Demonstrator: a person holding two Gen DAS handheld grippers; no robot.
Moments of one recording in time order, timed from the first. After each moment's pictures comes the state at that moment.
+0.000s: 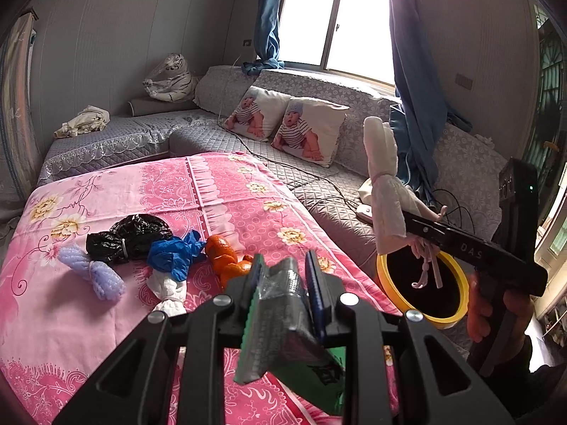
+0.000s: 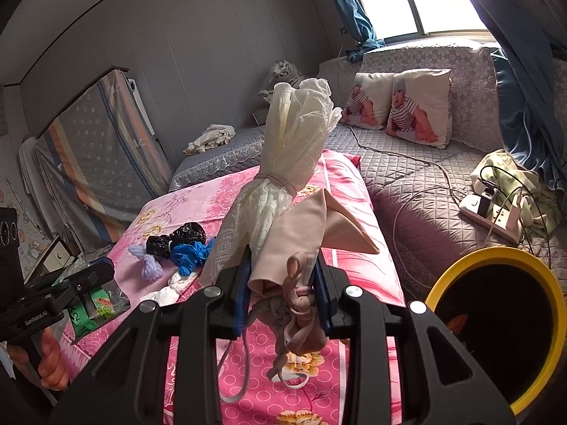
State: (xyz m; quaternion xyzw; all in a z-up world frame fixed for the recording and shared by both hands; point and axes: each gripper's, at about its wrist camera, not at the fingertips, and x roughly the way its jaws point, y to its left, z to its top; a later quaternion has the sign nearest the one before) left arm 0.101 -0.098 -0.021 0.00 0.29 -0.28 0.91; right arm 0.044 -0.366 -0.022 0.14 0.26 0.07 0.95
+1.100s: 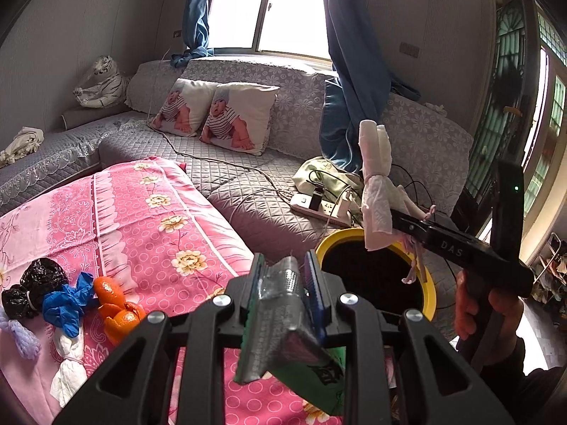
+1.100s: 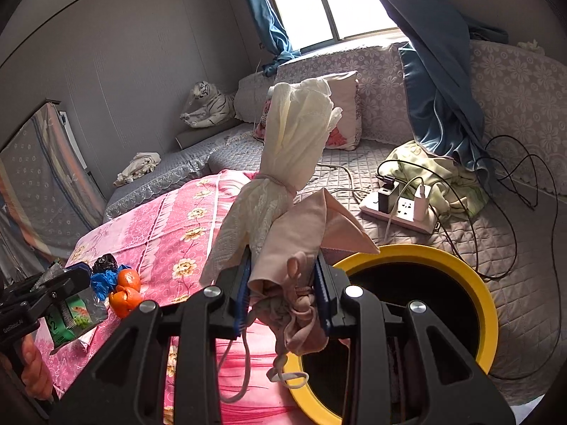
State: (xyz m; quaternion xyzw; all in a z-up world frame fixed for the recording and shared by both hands) left arm 0.126 -0.233 -0.029 0.04 0.30 -0.39 0.87; right arm 0.018 -0.490 -0.041 0.17 0.25 -0.08 0.95
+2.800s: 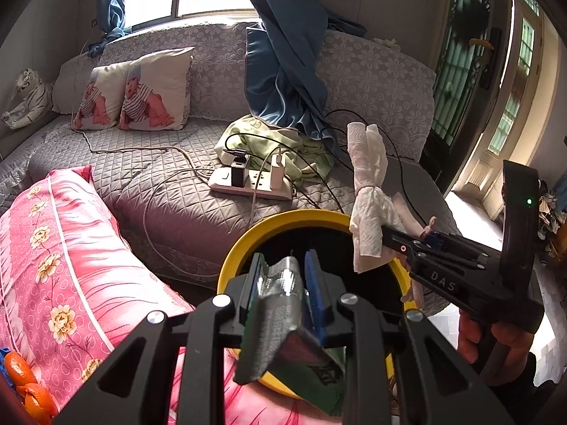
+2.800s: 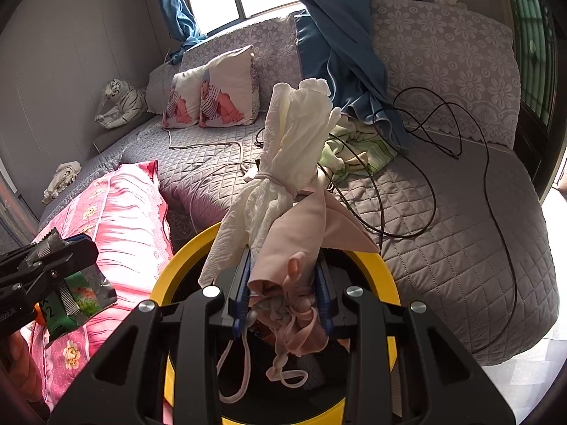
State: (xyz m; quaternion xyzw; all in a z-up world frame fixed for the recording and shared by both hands) left arm 0.146 -0.417 -0.083 0.13 0.35 -0.48 0.79; right arm -0.014 -0.597 -0.108 0.20 0.30 -0.24 0.90
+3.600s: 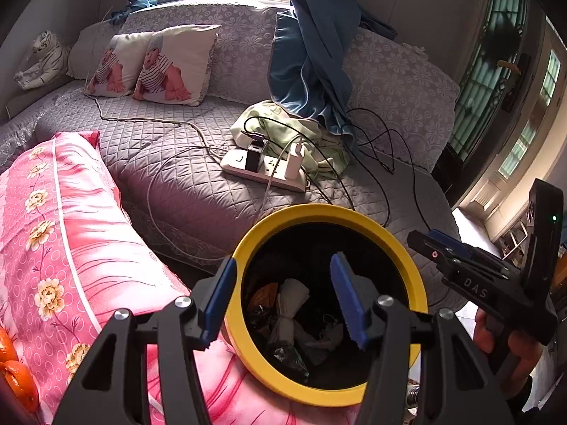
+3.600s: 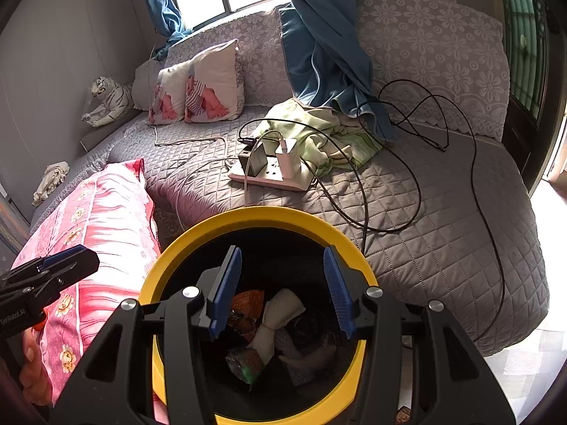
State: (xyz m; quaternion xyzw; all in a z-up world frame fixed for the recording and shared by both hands) left arm 0.171 -0.412 -0.095 0.09 0.39 -0.45 0.80; right arm -0.019 -0.606 -0.101 0.21 0.32 -0.26 0.89
